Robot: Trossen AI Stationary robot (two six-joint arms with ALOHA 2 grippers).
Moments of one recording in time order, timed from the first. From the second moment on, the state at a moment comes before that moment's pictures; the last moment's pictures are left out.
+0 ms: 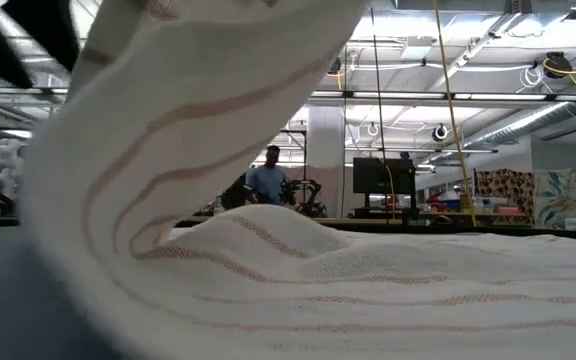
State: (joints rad) left arm -0.82 1.67 1.25 -1.13 -0.62 -0.70; right arm 0.78 2.18 1.76 -0.56 0.88 0.62
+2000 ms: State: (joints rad) left arm -0.72 1.56 0.92 -1.01 -0.37 -0.62; right arm 0.85 2.00 1.76 -1.14 0.74 0.84
